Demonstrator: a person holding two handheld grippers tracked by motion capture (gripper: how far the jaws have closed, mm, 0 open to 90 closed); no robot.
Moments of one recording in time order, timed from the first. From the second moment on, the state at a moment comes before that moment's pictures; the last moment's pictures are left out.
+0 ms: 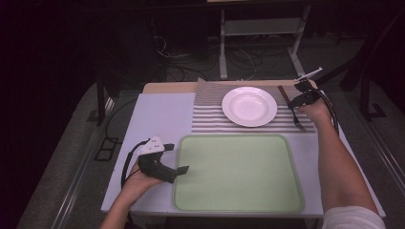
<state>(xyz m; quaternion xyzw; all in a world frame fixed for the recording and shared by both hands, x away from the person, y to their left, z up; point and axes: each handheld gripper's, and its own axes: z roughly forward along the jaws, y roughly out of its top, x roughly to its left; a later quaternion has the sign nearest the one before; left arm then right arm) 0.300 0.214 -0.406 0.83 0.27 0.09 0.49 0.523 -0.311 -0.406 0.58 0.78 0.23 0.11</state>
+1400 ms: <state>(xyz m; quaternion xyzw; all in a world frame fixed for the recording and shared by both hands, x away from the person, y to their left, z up) 0.299 0.208 -0.406 0.83 0.26 0.09 0.48 0.379 -0.317 -0.308 0.45 0.77 0.41 0.20</state>
